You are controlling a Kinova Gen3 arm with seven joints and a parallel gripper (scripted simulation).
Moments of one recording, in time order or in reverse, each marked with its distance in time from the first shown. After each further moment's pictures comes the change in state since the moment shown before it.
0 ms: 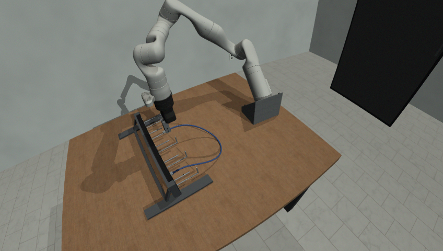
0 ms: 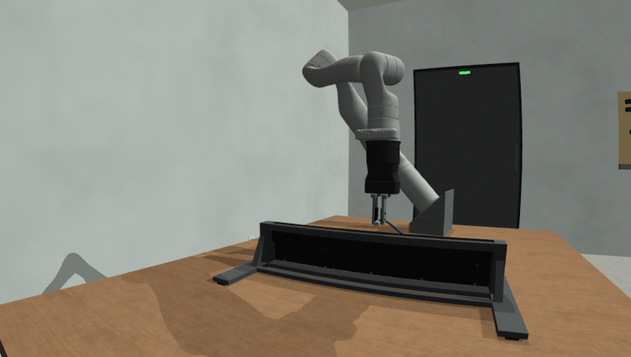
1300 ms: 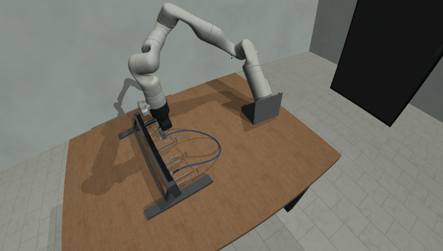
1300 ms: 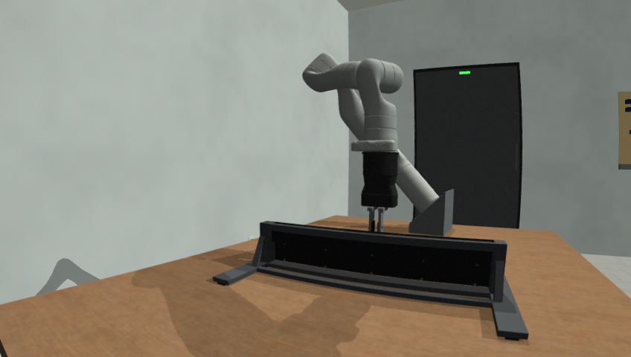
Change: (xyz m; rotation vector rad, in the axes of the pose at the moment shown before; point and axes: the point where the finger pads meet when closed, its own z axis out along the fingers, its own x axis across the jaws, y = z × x) arm 0.000 -0.025 0.026 -0.003 0.000 0.001
